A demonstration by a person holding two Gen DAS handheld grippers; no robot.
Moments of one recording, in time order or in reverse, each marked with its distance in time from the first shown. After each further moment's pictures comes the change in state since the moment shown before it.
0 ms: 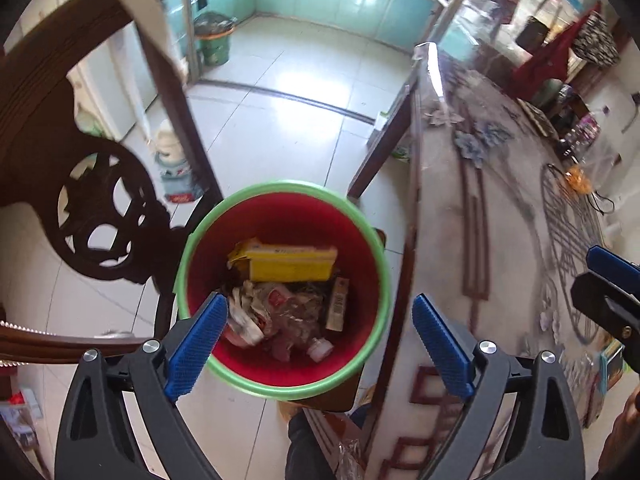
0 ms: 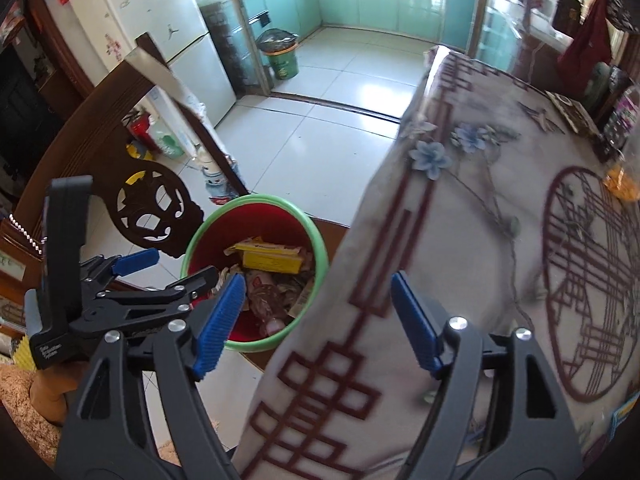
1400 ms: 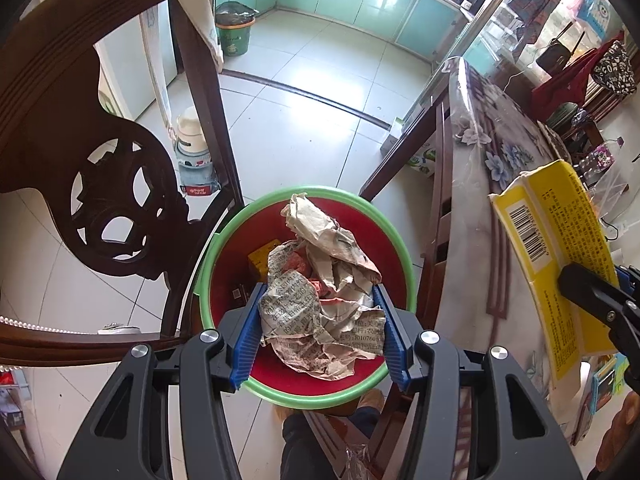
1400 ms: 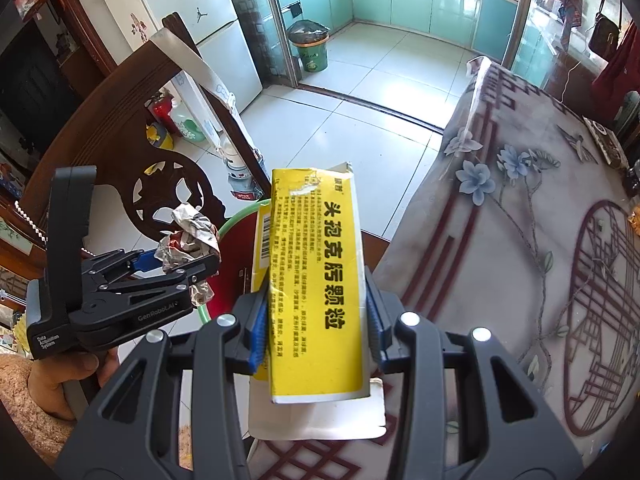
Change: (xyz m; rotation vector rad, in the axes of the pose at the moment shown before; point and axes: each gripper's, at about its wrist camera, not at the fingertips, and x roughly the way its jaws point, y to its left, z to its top) left arm 0.010 0.047 0.009 -0.097 0.023 0.007; right arm 0.028 0.035 0.026 -0.102 0.036 0.066
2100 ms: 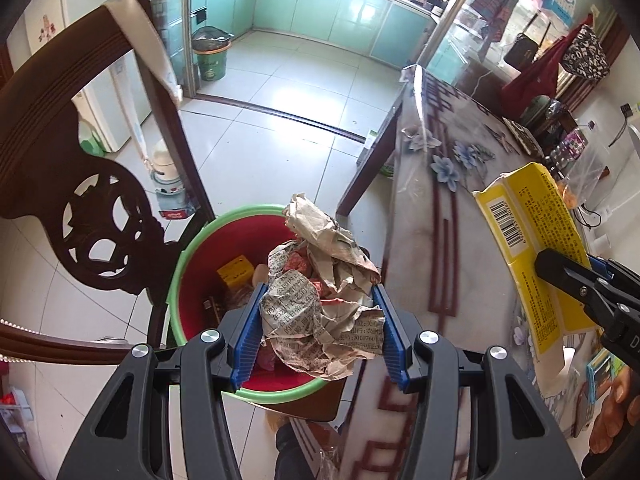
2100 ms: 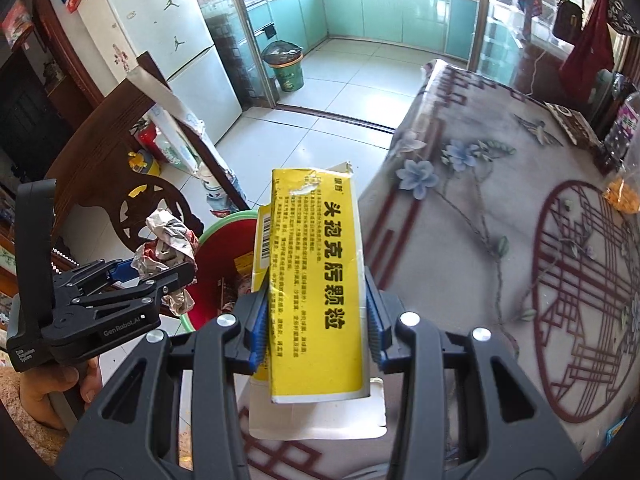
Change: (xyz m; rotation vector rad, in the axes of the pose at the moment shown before) left arm -0.035 -0.051 -0.008 0.063 -0.074 -0.030; right arm -0.038 -0.048 -0.018 0.068 -0.074 -0.027
